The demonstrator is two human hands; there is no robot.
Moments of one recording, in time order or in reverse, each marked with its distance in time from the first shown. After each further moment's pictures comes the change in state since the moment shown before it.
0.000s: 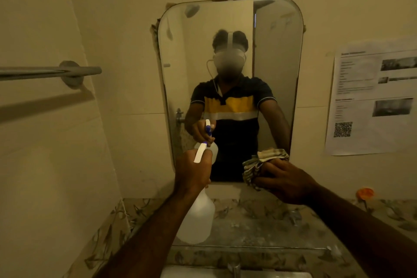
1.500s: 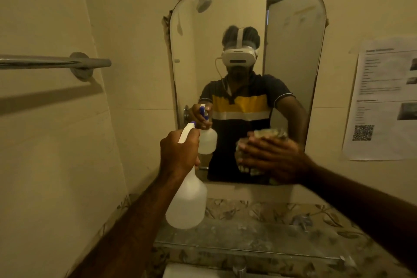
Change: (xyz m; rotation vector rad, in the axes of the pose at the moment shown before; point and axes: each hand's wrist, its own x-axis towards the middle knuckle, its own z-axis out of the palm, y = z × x) left_hand 0.030 0.012 -0.043 -0.020 0.155 0.007; right_hand 0.064 0.021 -0.016 -0.436 0.045 -0.225
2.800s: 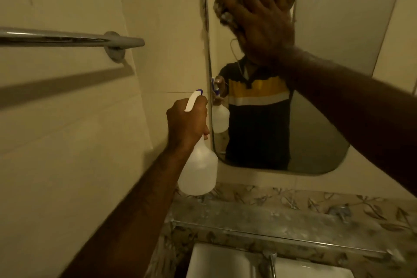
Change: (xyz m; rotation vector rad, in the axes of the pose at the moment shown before) left_hand 0.045 -0.005 -0.049 -0.116 0.076 0.001; right_hand 0.261 0.101 -0.102 0.059 0.257 0.594
